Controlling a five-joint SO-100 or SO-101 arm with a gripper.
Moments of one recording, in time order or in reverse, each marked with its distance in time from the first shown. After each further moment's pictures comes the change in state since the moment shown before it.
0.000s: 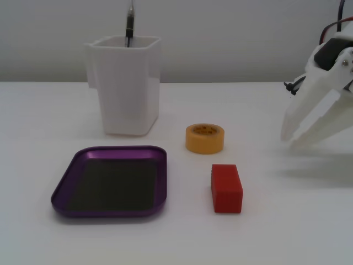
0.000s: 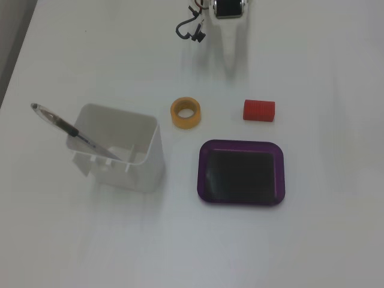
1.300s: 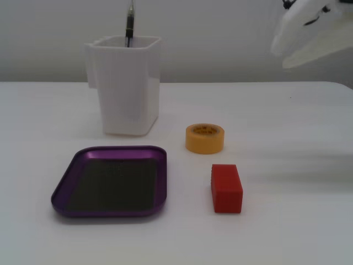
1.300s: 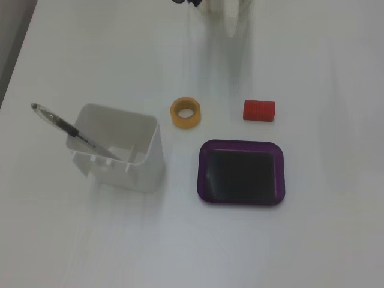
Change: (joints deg) arm -0.6 -38.4 -45.2 4.4 -5.4
